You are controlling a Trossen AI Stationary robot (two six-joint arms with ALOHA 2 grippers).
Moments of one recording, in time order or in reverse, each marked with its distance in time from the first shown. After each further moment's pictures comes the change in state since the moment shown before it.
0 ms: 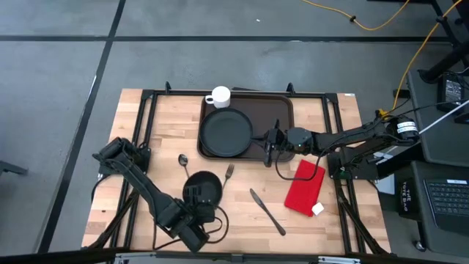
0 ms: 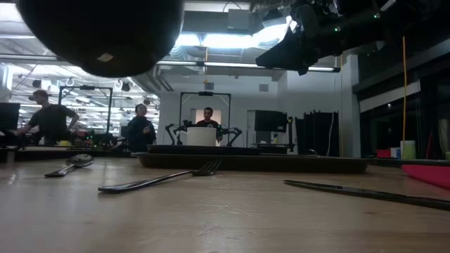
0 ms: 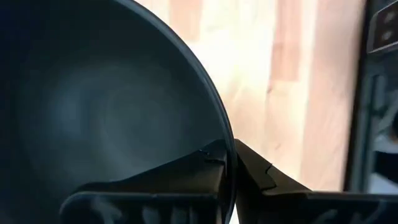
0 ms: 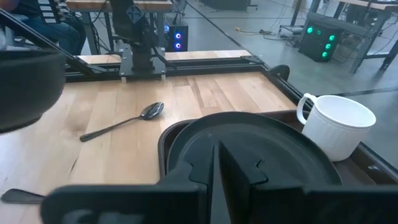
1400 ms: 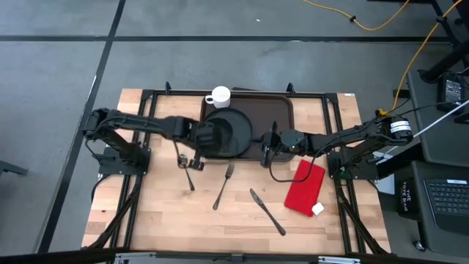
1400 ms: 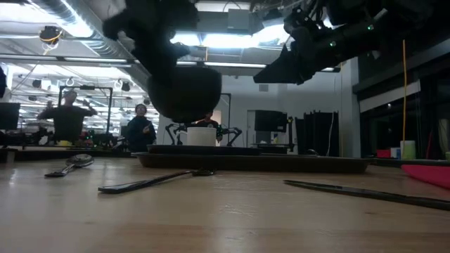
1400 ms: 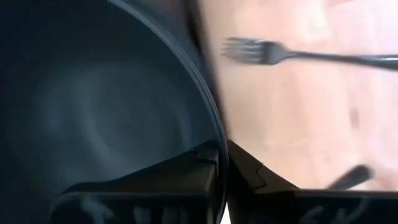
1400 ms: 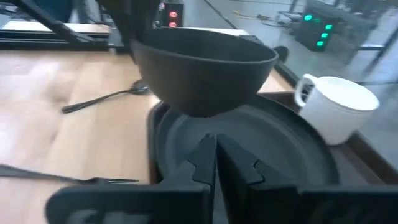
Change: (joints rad) left arm 0.753 -0.386 -0.544 0.368 0.290 1.090; right arm -0.009 0.079 0.000 0.002 0.028 -0.044
